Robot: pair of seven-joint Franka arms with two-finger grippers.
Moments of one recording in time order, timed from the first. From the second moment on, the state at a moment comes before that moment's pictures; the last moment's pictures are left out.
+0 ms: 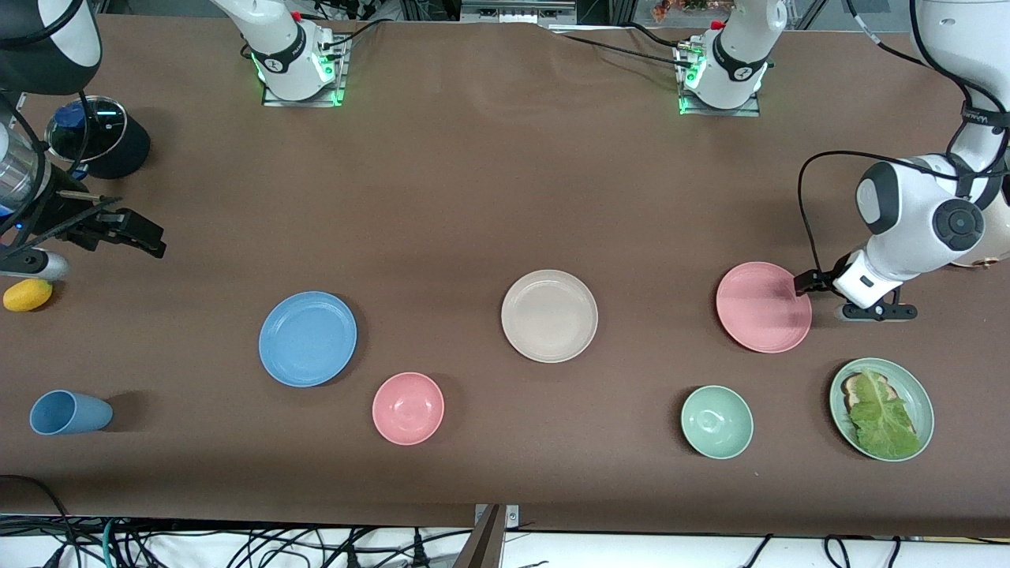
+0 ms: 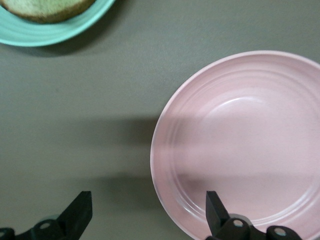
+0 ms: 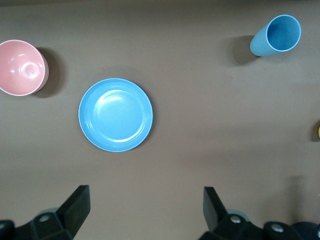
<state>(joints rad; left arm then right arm) 0.24 0.39 -0.04 -2.13 0.08 2.48 0.13 0.04 0.16 0.01 -1.50 -0.03 1.70 0.15</state>
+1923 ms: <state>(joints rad) 0.25 0.41 -0.26 -1.87 0.08 2.05 -0.18 0.03 0.17 0.01 -1.50 -0.03 1.69 0.14</state>
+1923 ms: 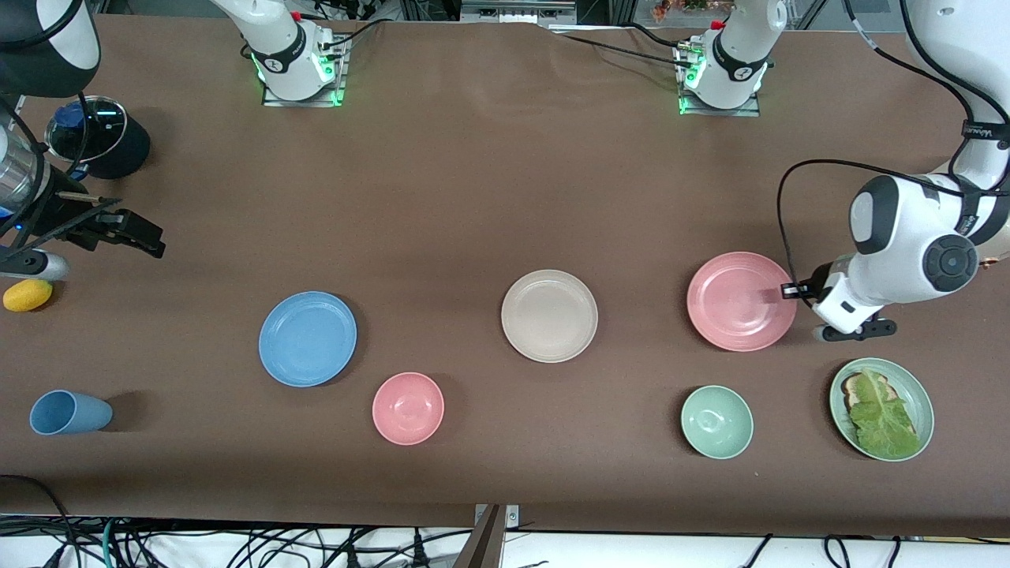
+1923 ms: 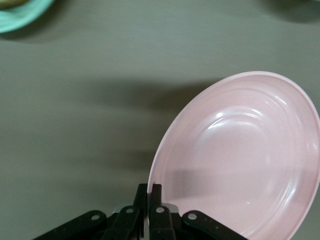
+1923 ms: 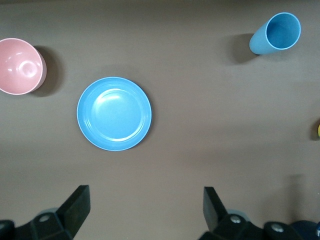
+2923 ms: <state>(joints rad) -0.07 0.61 -0.43 -1.61 0.10 2.05 -0.62 0.03 0.17 0.01 -1.50 -0.03 1.69 0.14</state>
